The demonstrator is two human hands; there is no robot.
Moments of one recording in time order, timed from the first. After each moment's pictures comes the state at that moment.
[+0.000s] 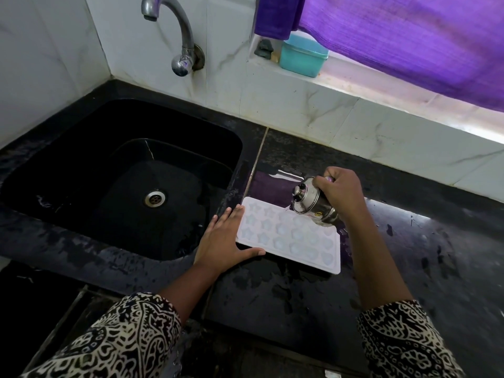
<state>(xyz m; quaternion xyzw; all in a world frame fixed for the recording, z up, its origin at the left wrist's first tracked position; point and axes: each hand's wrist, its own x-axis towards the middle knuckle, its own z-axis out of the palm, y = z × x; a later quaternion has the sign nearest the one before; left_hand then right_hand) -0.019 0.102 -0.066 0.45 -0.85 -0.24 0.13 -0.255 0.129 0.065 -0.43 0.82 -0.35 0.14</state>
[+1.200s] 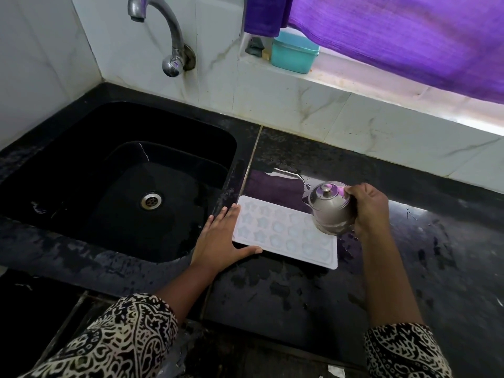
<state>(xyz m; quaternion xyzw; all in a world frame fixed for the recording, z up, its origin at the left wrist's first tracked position) -0.019 0.103 -0.063 0.45 -0.85 -0.24 0.13 -0.284 0.178 0.050 -0.19 0.75 -0.59 0.24</state>
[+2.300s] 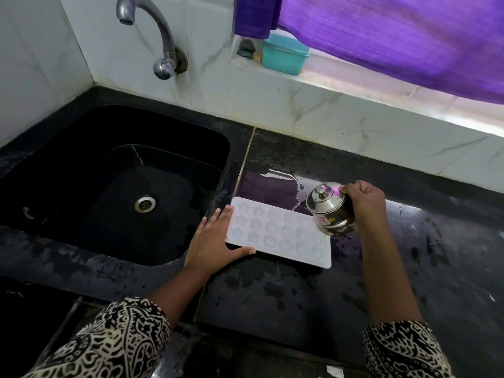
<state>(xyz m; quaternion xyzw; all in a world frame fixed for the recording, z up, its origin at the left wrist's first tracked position) -0.020 0.104 -0.064 0.45 -0.85 -0.24 0.13 -0.293 0.182 0.054 -0.23 0.76 -0.57 0.21</state>
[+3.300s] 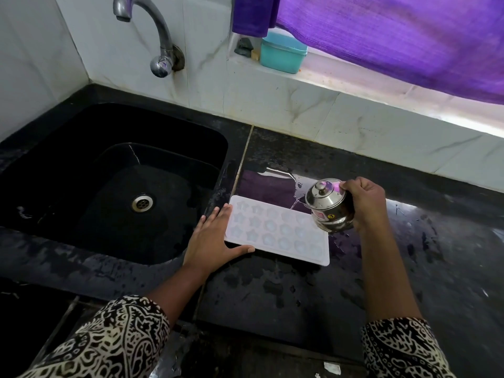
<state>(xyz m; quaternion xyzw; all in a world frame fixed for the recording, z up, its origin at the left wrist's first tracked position) -0.019 0.103 -0.065 0.45 -0.85 -0.24 0.13 -0.289 0.183 0.061 -0.22 0.76 -0.57 0.21</state>
